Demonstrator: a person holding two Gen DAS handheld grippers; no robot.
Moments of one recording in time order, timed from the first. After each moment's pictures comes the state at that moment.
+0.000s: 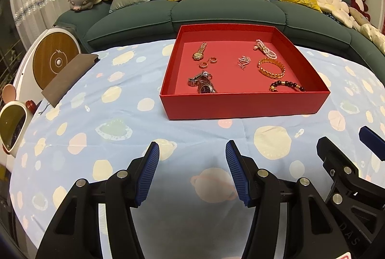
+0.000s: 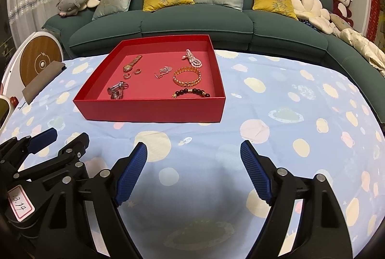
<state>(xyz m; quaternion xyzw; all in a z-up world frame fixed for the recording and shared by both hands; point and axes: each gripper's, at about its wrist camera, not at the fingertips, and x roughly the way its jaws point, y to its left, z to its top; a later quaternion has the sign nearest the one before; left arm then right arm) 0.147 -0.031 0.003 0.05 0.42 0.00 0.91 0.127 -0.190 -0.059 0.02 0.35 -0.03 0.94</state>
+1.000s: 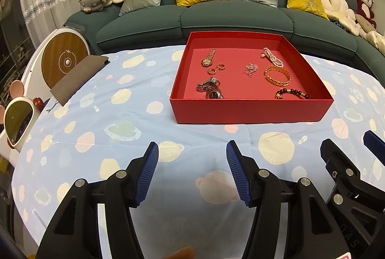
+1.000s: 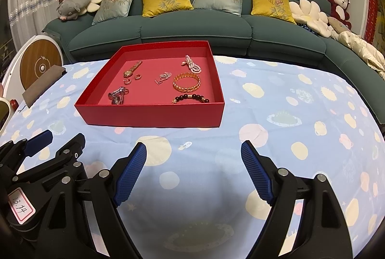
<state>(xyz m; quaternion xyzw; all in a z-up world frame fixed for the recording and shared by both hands) 0.141 -0.029 0.009 0.04 0.40 0.02 0.91 0.123 -0.188 -0.056 0.02 0.33 -0.04 0.94</state>
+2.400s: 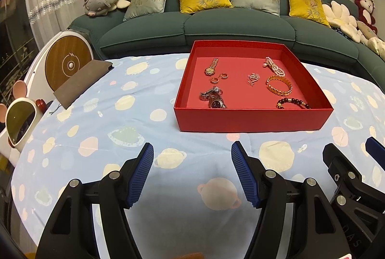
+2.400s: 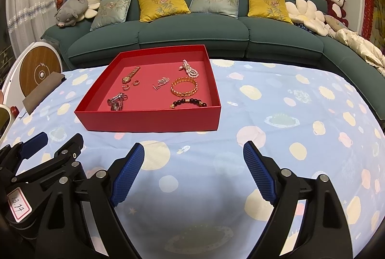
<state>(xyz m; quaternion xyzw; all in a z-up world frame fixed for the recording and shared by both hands) 0.139 -0.027 0.014 0.04 0.38 0.03 0.92 0.122 -0.191 -0.054 0.03 0.32 -0.04 0.95</state>
